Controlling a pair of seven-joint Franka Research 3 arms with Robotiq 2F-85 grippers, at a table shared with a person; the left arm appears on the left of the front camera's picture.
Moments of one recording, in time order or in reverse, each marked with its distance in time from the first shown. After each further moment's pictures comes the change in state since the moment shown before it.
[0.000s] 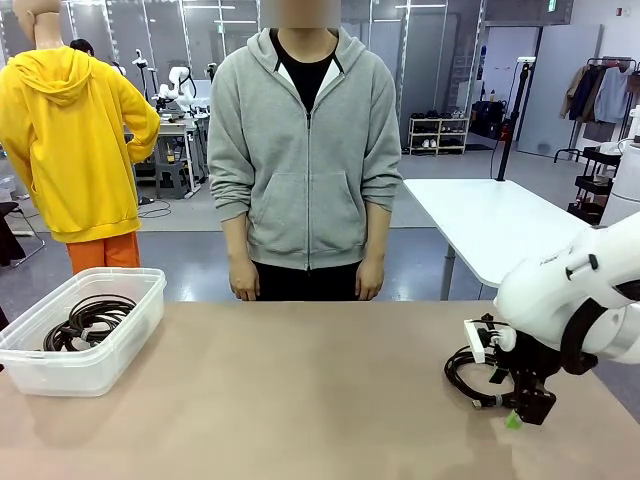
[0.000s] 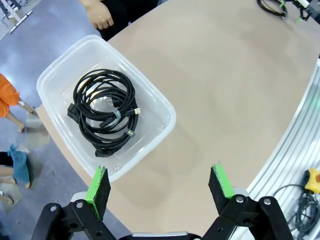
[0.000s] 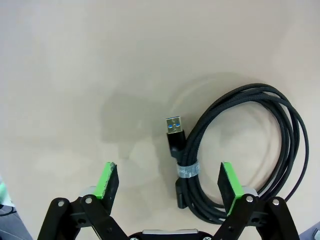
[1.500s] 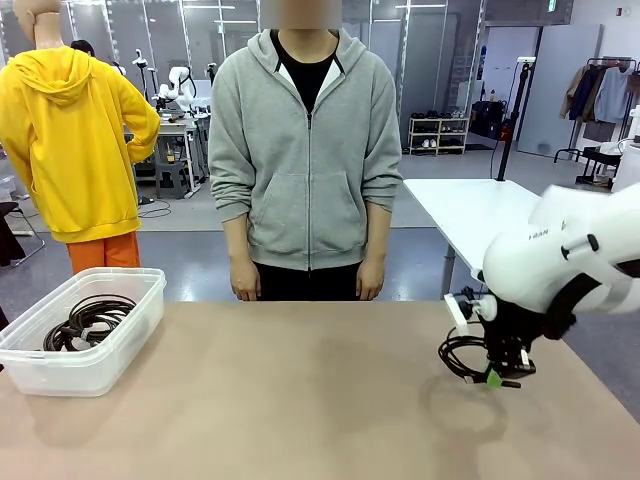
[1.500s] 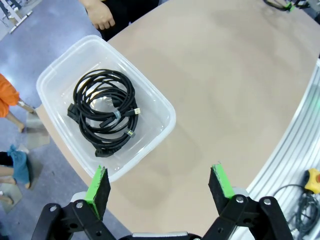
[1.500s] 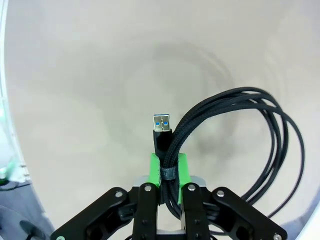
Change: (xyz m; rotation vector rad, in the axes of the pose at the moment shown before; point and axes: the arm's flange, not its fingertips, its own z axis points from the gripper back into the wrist) left arm 0.000 0.000 0.000 0.000 -0.001 0.000; right arm 0.057 -0.014 0.060 0.038 0.090 0.085
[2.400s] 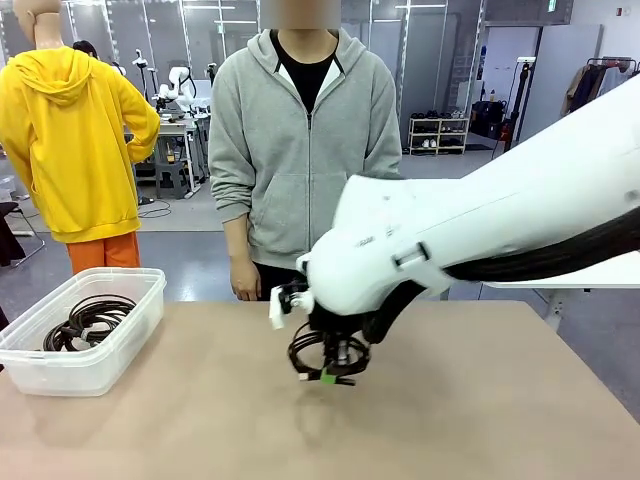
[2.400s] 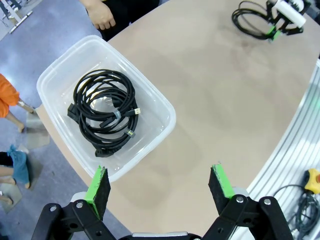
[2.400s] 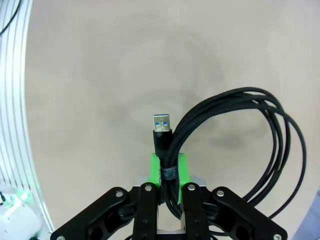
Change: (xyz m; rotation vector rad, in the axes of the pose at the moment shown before) left arm 0.000 0.000 0.000 0.000 -0.002 0.001; right arm 0.277 0.015 -0.035 0.026 -0.073 0.060
